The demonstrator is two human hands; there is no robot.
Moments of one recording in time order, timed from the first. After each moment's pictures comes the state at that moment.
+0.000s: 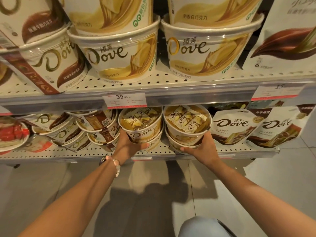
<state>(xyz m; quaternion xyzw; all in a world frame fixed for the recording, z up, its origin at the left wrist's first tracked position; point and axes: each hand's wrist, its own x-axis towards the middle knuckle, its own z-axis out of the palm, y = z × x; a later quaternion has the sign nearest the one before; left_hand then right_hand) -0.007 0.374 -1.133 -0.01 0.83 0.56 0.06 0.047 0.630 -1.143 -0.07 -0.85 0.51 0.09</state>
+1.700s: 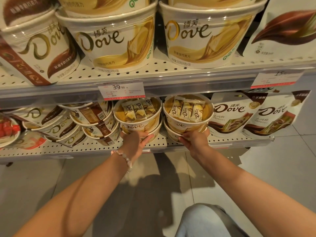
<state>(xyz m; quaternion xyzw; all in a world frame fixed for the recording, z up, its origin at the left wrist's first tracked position) 0.003 0.412 -1.130 -0.28 0.52 0.80 0.12 0.038 0.590 -1.120 -0.41 -0.46 0.79 -0.01</state>
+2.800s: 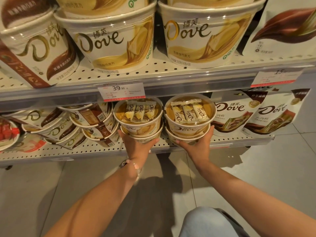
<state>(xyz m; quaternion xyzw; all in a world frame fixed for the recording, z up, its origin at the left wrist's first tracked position) 0.023 0.414 -1.164 -0.16 0.83 0.53 -0.03 0.067 0.594 -1.159 -0.18 -0.73 0.63 0.19</state>
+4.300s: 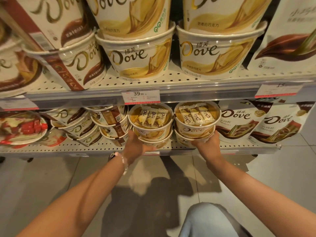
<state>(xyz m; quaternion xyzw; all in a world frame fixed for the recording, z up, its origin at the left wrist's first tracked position) 0.026 0.365 -1.110 -0.07 0.83 0.53 0.15 0.069 0.598 -1.104 -0.17 -0.76 0.62 0.10</state>
